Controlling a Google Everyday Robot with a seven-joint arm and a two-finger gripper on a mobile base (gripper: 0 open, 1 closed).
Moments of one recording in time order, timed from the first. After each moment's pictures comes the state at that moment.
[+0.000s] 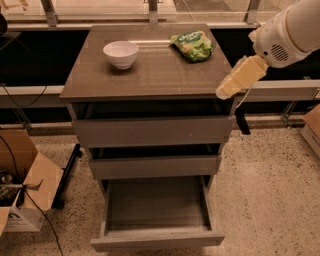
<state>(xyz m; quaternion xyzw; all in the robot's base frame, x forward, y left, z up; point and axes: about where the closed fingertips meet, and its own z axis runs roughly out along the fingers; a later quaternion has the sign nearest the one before) 0.580 -0.186 0.980 -0.47 0.80 0.02 0.37</state>
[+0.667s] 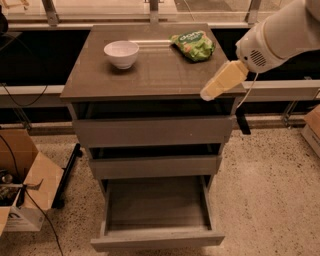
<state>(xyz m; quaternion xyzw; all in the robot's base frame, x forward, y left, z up) 0.596 -0.167 0.958 -0.44 0.82 0.04 0.37</state>
